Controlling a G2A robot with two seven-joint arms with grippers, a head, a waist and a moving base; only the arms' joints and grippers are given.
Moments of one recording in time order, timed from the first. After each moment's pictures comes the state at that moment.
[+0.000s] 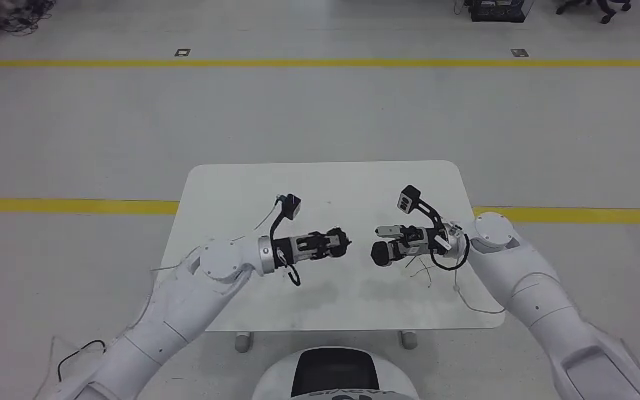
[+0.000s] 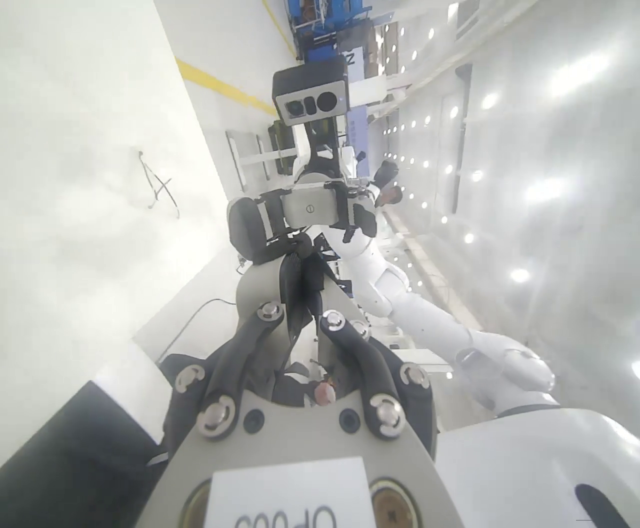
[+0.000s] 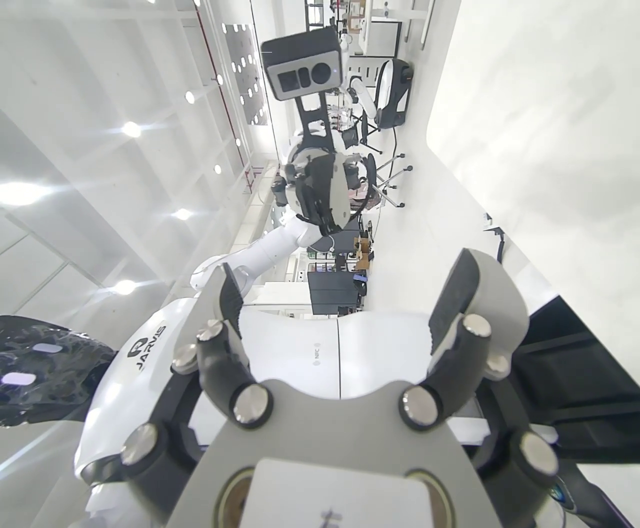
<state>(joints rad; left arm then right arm) 1.19 -1.04 -0.86 -1.51 -0.36 -0.22 -0.75 -1.05 -1.03 0.92 -1.08 0.69 -0.26 1.36</state>
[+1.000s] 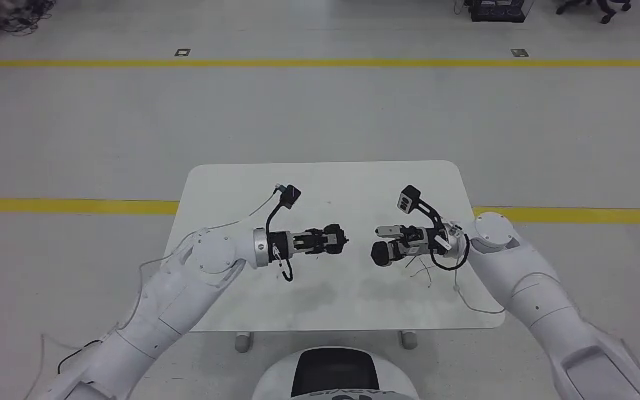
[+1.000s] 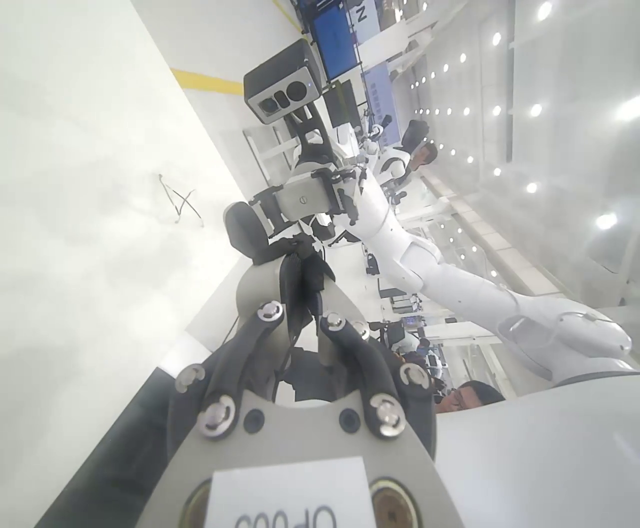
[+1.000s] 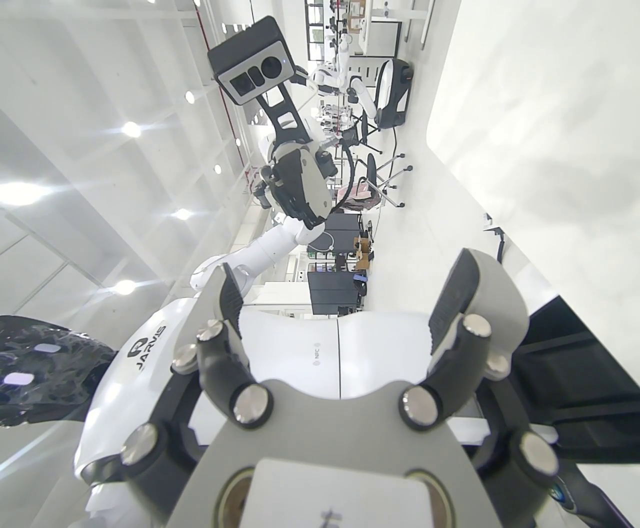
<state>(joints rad) 1.18 -1.03 -0.89 -1.55 -0.27 -0.28 -0.80 -1.05 -1.03 0.92 -1.08 0.69 -0.26 1.36</state>
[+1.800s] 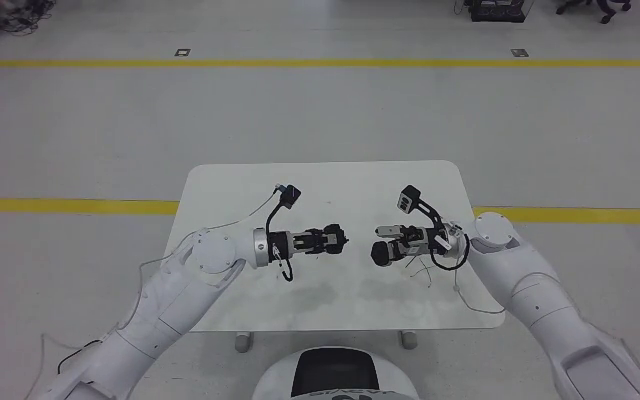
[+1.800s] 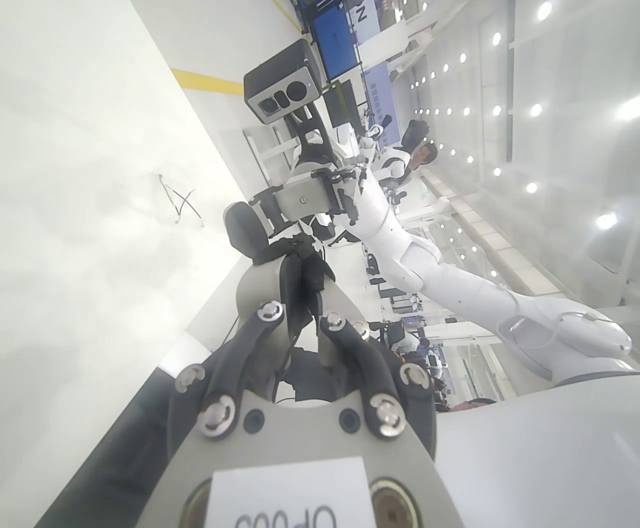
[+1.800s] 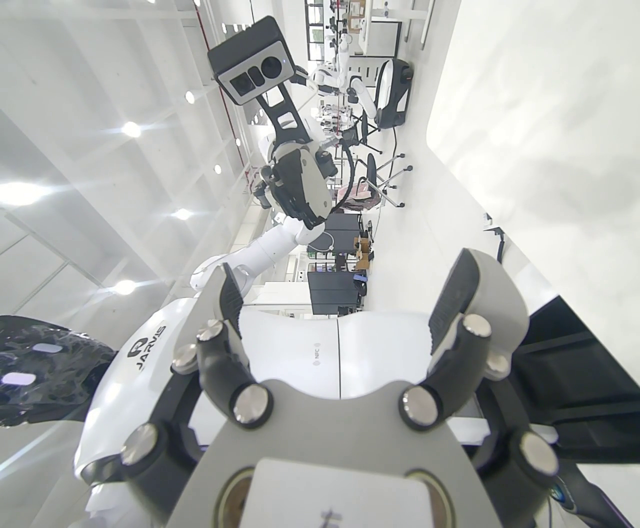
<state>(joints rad) 1.18 -1.03 -0.89 -1.55 -0.27 -0.28 -0.80 -1.05 -1.03 0.92 -1.08 0.68 -0.26 1.36</state>
